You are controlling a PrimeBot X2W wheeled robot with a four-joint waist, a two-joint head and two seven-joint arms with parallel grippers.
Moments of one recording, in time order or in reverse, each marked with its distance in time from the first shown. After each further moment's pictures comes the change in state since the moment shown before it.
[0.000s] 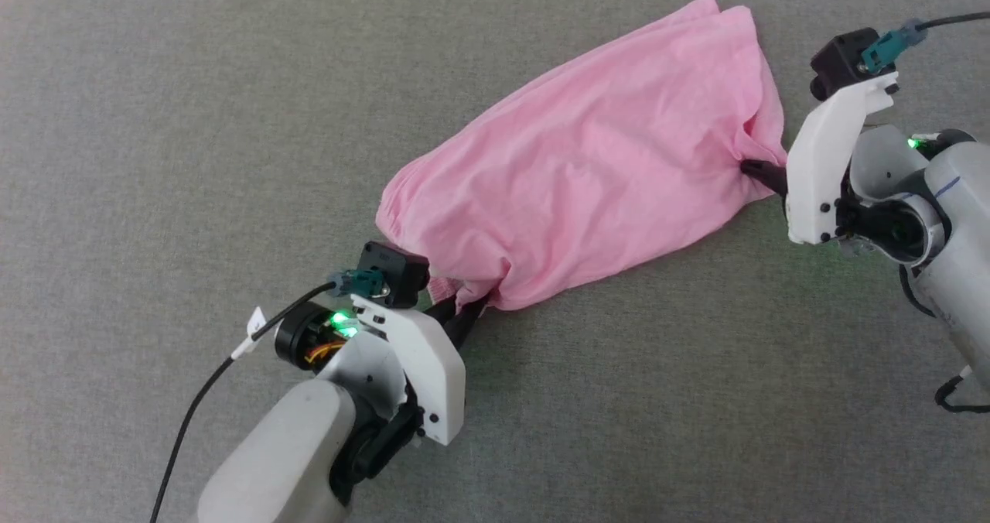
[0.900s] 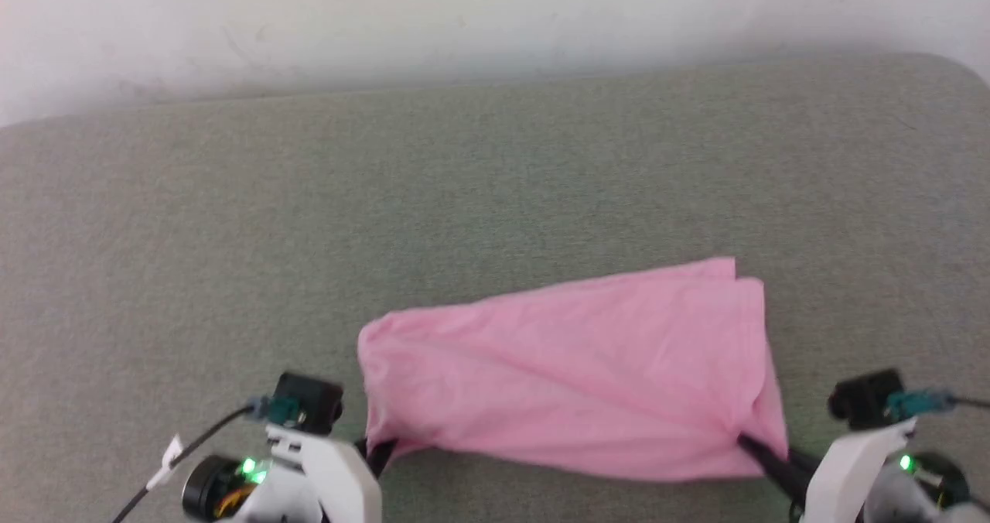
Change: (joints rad) left arm 0.311 0.198 0.050 -0.215 -0.060 0.117 0.087; right arm 0.896 -0.056 -0.367 -0.556 -0.189 0.003 -0.253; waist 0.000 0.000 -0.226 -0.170
